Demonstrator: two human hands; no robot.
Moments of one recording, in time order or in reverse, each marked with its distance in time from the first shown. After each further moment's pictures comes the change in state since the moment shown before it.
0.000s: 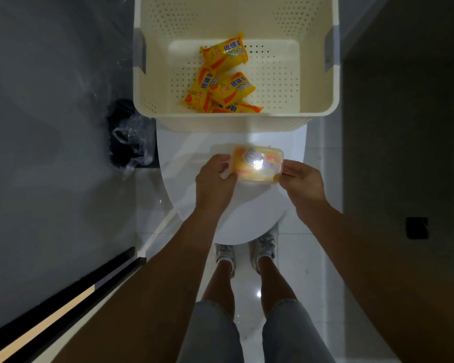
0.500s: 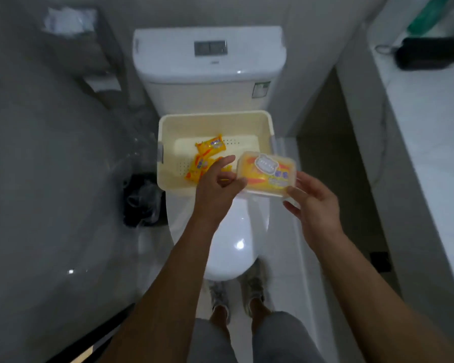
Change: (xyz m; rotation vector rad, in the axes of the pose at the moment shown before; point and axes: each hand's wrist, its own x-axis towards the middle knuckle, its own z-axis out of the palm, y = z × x) left_hand -0.090 0.196 -0.086 -0.308 -0.139 0.251; right_hand -0.131 -0.152 -0.090 0.446 0.071 -0.200
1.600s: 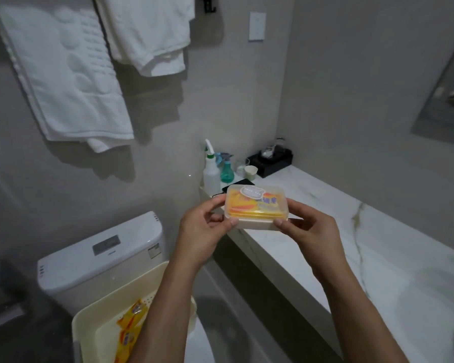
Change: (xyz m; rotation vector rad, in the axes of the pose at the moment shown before) left_hand -0.098 0.273 0.121 0.133 -0.547 0.649; right_hand -0.155 -0.226 -0.159 -0.135 0.409 -0.627
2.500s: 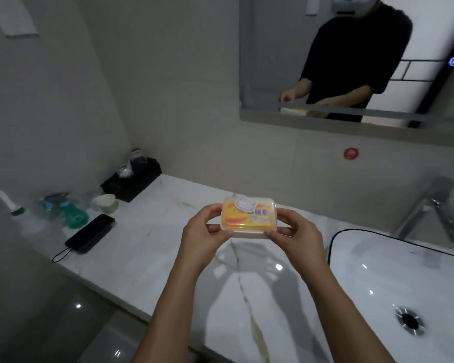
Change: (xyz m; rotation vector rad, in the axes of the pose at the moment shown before) left_hand 0.093 0.016 0.370 -0.016 -0.517 0.020; right_hand 0.053 0.112 -0.305 -0.153 0.476 0.141
